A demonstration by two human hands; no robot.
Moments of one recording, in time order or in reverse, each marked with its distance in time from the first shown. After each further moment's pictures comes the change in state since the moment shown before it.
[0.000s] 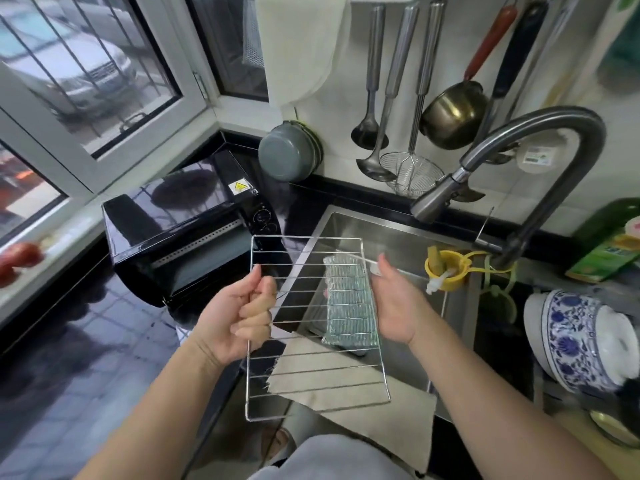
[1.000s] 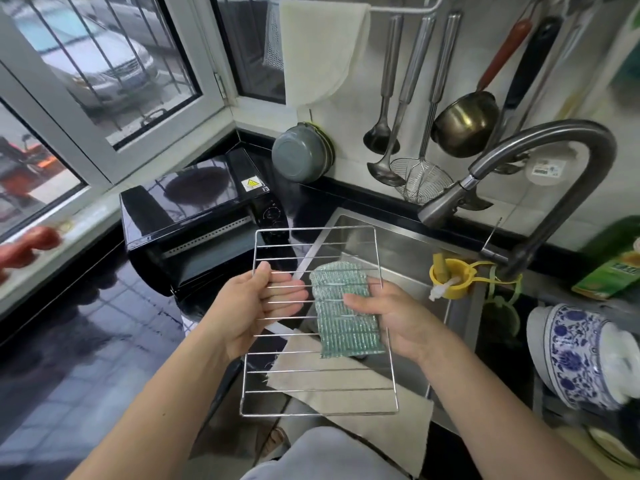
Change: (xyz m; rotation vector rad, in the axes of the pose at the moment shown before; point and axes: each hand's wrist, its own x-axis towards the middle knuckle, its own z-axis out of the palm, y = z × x) left_hand 0.007 -0.025 0.029 0.638 0.730 0.460; right_hand -0.034 0.012 0.027 -0.325 -0.058 -0.167
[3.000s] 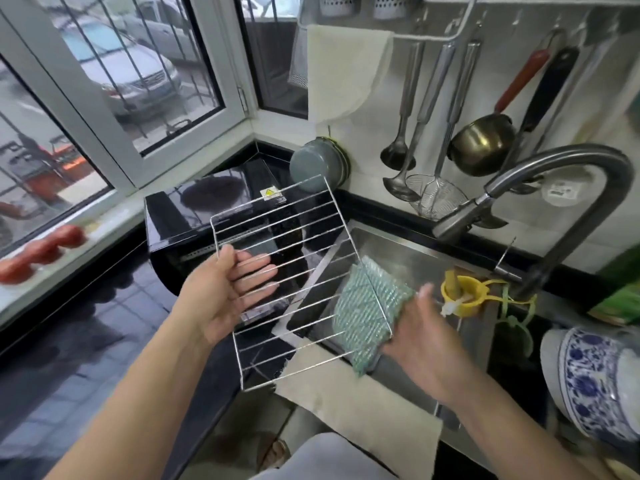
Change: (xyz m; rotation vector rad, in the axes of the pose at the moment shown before) left_hand -0.024 0.052 -0.017 -0.169 0.211 0.144; right_hand -0.047 -0.006 0.006 0.078 -0.016 -0.100
